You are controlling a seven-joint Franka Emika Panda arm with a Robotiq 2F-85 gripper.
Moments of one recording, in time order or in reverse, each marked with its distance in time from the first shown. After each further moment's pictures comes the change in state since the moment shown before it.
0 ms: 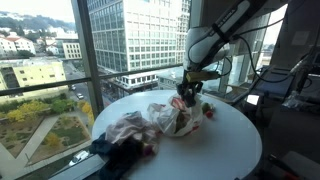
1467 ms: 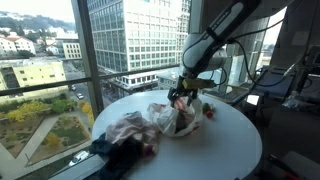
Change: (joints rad) arm 0.028 0.015 0.053 -0.064 0.185 0.102 -0.144
